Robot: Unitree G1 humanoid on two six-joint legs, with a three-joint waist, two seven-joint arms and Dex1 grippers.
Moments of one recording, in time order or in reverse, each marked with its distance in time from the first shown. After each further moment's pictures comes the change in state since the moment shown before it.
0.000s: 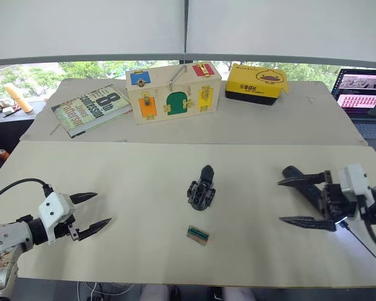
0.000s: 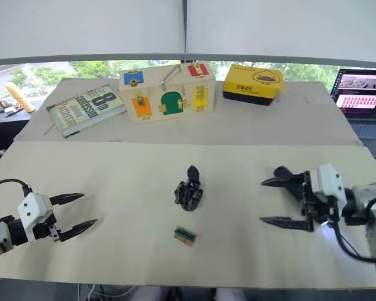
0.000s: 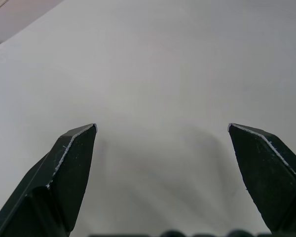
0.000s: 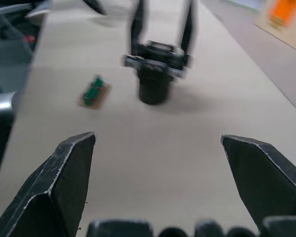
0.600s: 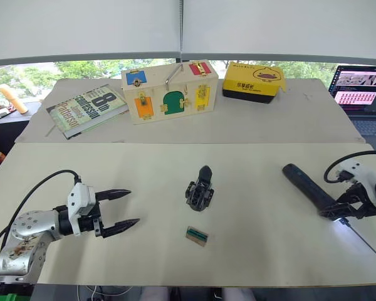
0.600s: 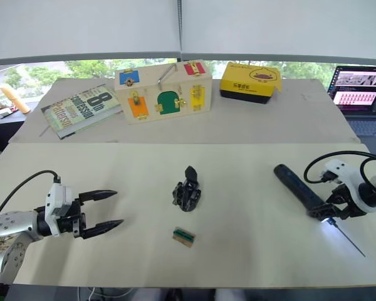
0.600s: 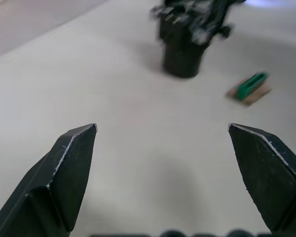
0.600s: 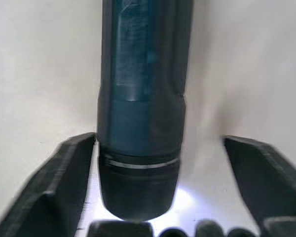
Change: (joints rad) left arm -0.127 -0.035 -0.129 -0.094 -0.167 0.176 -0.126; right arm -0.433 -0.401 0.544 0.558 -0.364 0.663 -0.152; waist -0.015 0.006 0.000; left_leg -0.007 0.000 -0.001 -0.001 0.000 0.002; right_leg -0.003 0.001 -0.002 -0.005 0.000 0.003
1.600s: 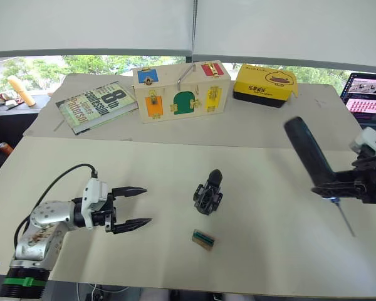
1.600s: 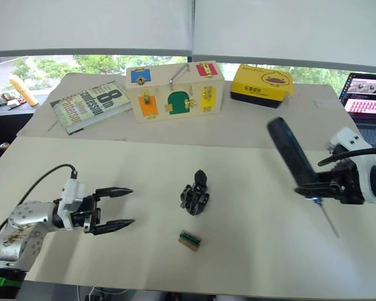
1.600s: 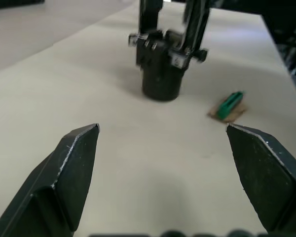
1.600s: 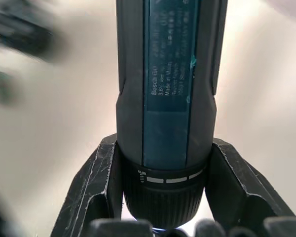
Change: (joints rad) left arm -0.124 -0.034 -0.105 0.012 -0.085 -0.006 -0.119; right arm 0.353 -0.206 -0.420 -0.507 0.587 0.225 -0.305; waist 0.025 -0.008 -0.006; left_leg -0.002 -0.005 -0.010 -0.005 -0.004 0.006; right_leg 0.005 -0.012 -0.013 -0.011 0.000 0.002
